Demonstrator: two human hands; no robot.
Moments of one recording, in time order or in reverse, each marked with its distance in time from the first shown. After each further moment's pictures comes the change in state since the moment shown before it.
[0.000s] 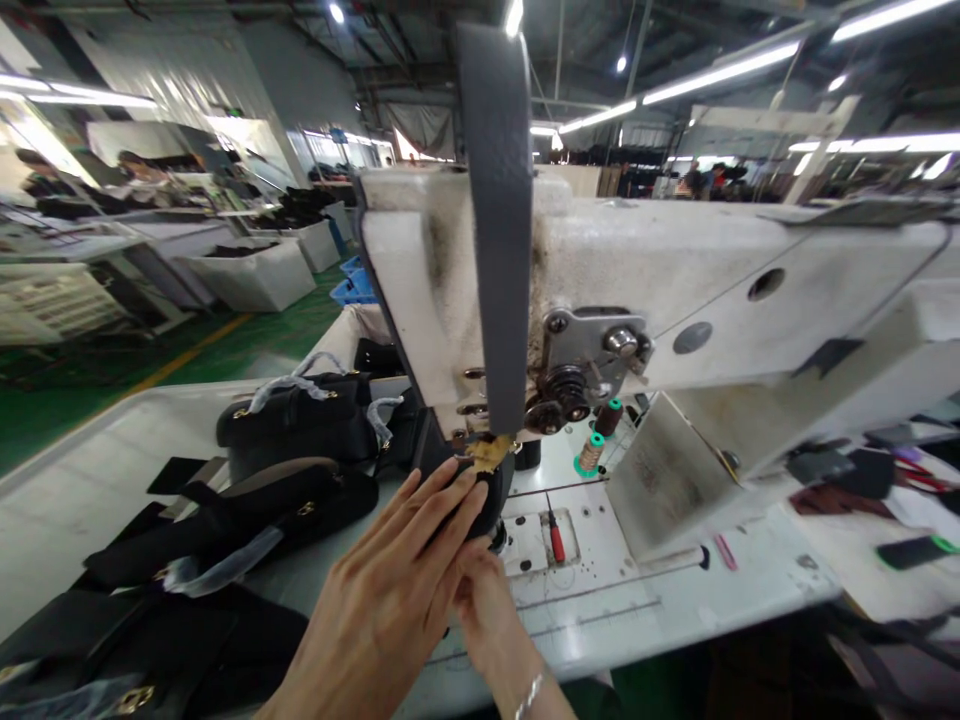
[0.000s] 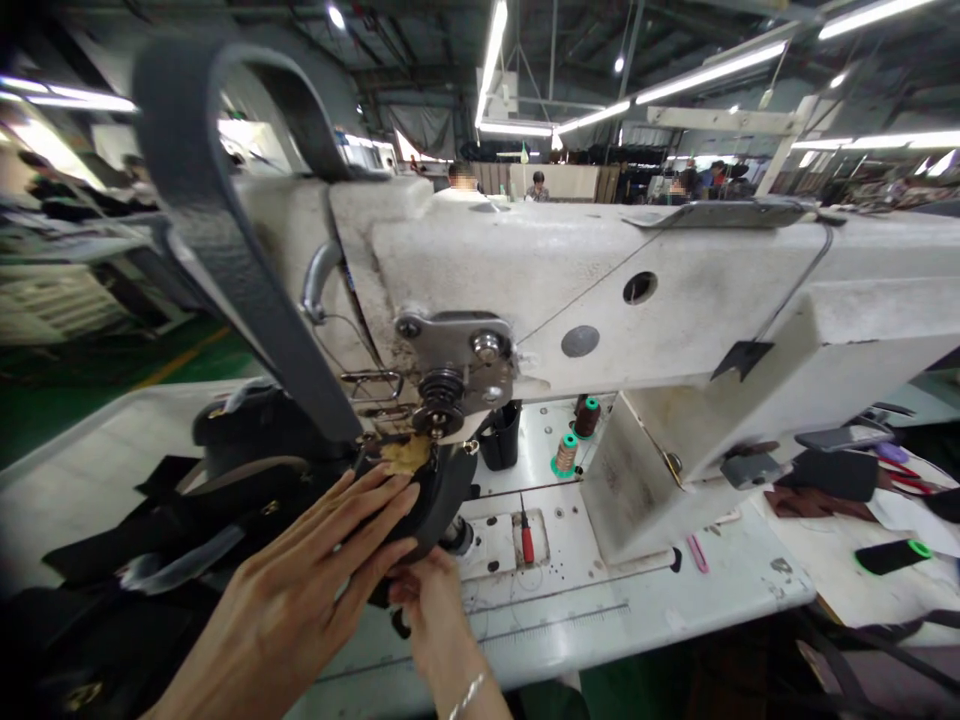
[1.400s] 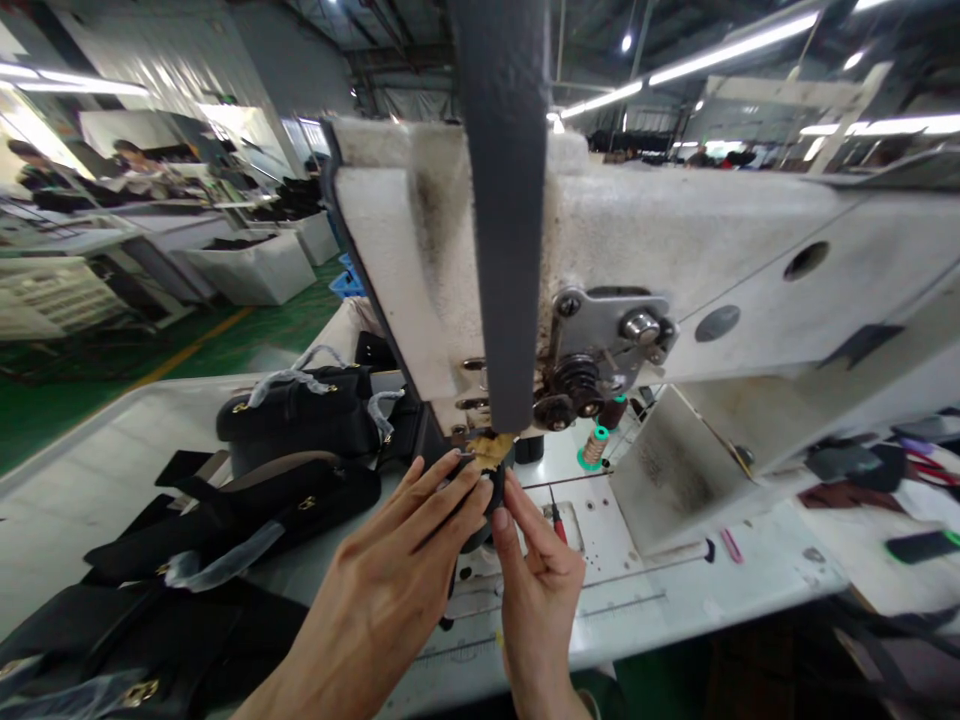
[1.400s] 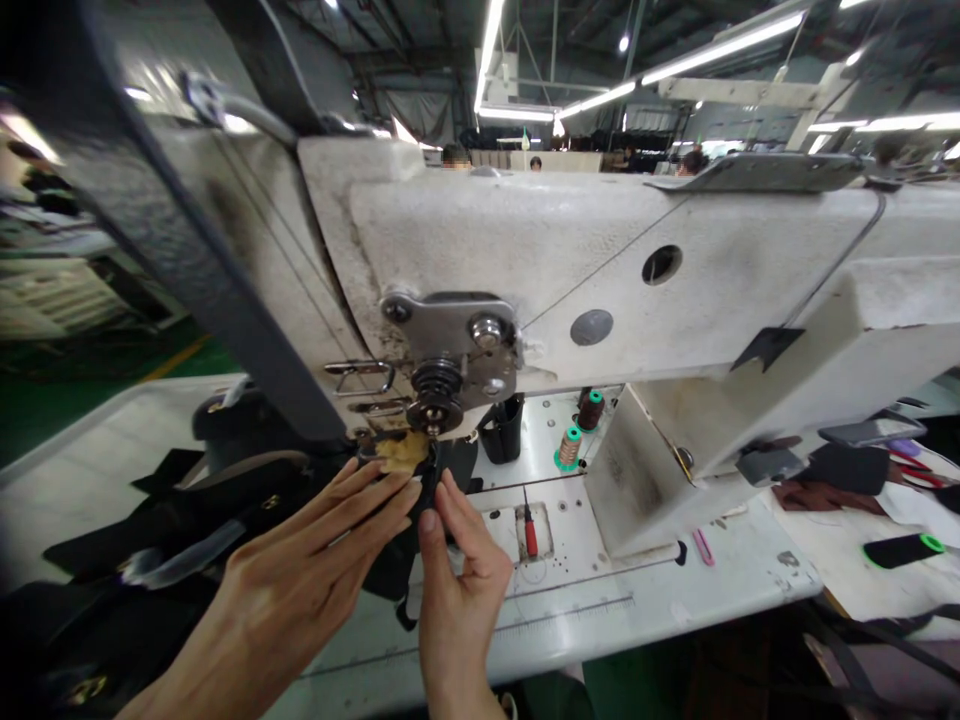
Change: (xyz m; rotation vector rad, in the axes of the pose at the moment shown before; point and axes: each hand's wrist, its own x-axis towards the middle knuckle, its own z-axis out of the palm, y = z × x) left_hand 0.004 -0.010 0.002 0.010 0.025 0.086; right_hand -0.032 -0.095 0.020 -0.291 0.116 -0.411
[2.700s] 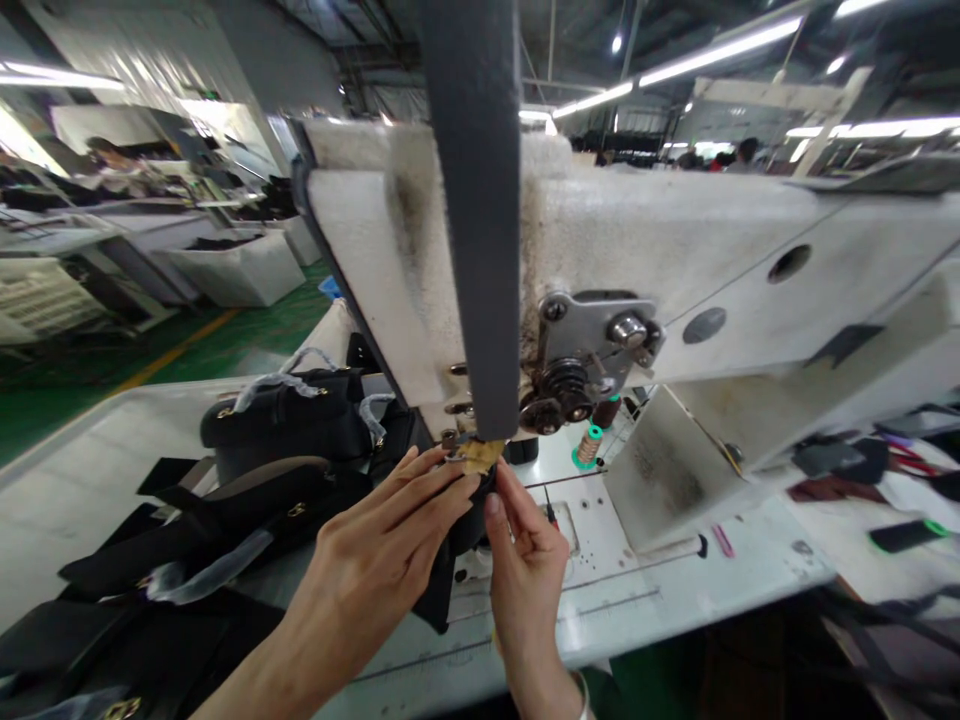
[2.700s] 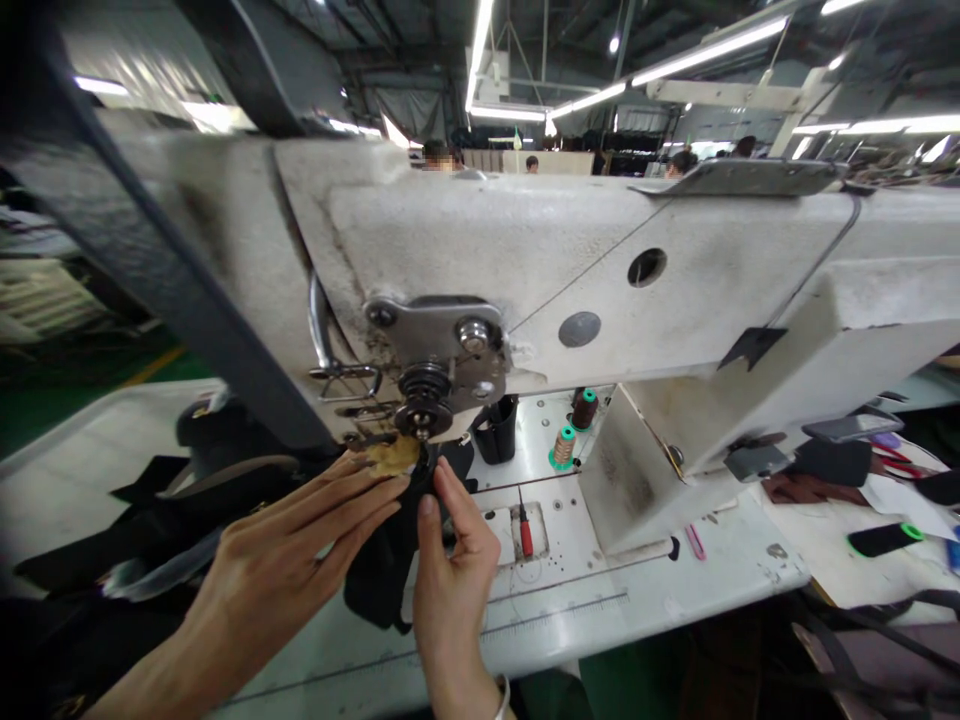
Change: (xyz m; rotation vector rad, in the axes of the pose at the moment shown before) left_hand 0.004 -0.017 0.011 -0.143 0.097 -0.027; right_hand 0.015 0.012 0.007 0.049 -0.003 -0.042
